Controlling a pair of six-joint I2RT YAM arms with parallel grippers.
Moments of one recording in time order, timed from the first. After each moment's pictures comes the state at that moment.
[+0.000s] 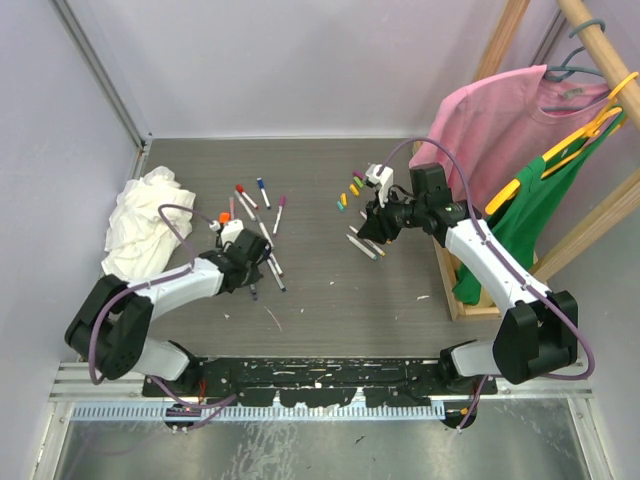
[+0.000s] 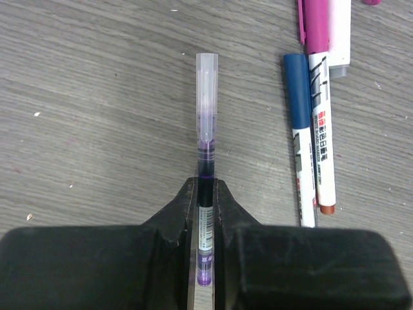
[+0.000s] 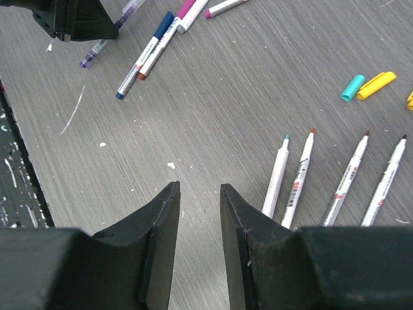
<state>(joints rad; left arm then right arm) -0.59 1.43 0.69 -0.33 -0.42 -0.82 0.29 1.35 1.09 -0.48 -0.71 -0.37</state>
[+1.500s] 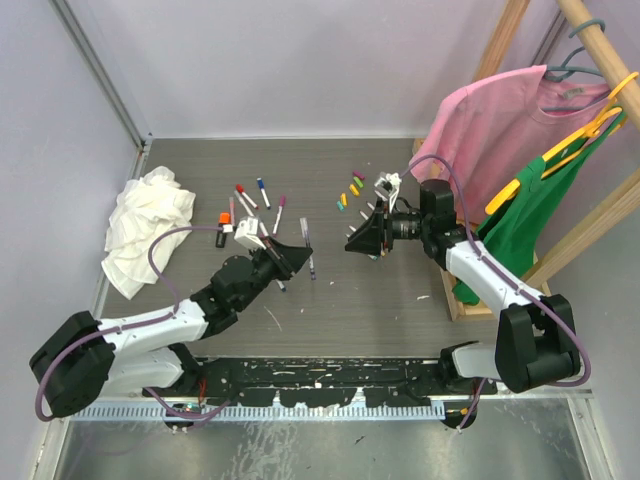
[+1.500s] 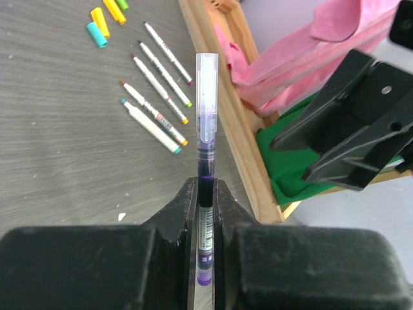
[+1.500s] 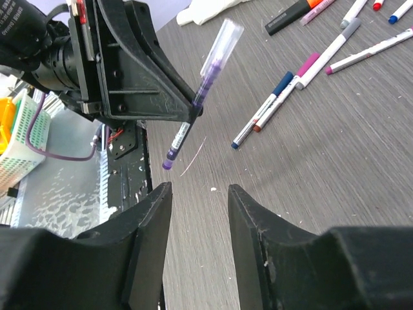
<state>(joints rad) -0.86 1.11 0.40 0.61 -0.23 -0.91 0.25 1.31 0.82 0.05 -1.13 0.13</state>
